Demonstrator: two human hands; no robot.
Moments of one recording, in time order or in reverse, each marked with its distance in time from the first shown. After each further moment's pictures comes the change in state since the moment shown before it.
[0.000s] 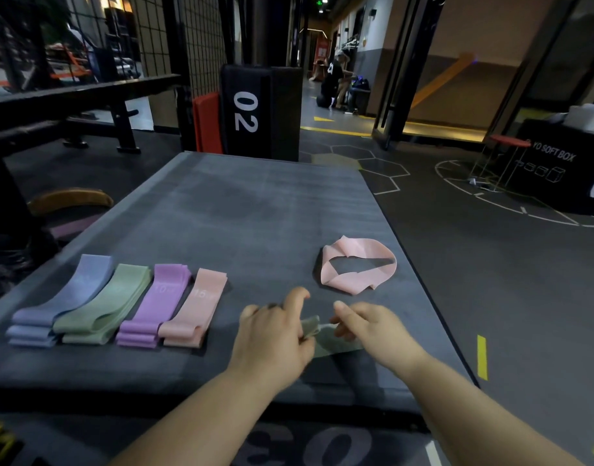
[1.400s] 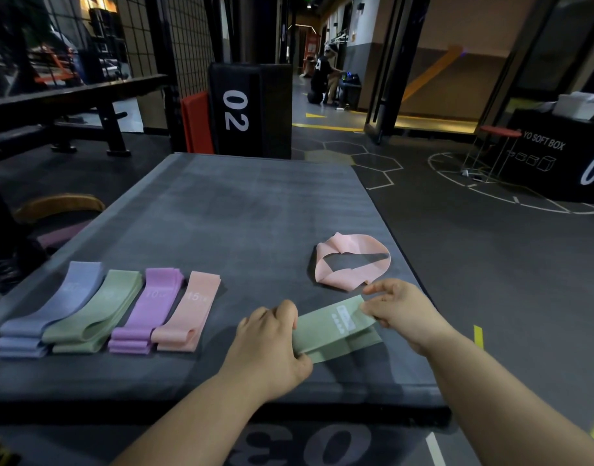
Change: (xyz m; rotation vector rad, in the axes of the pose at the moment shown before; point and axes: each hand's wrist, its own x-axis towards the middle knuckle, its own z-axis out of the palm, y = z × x) left_hand -0.002 -0.003 0.003 -0.026 -0.159 -0.007; right_hand 0.016 0.022 -0.039 0.270 0.106 0.129
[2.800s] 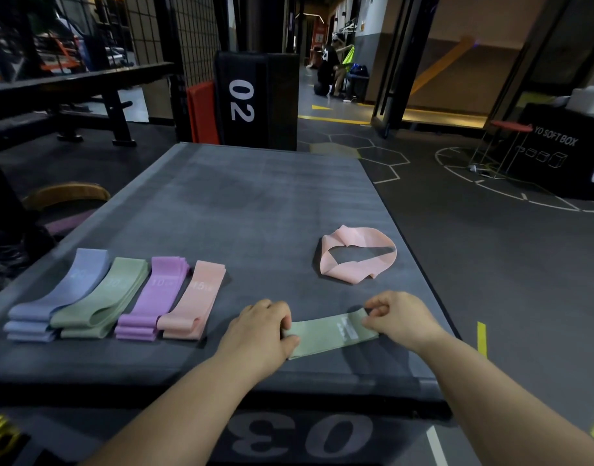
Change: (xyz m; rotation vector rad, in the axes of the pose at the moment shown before) left_hand 0.004 -0.021 0.004 -0.080 -0.130 -0.132; right_hand 0.008 0.021 0.008 -0.572 -0.029 -0.019
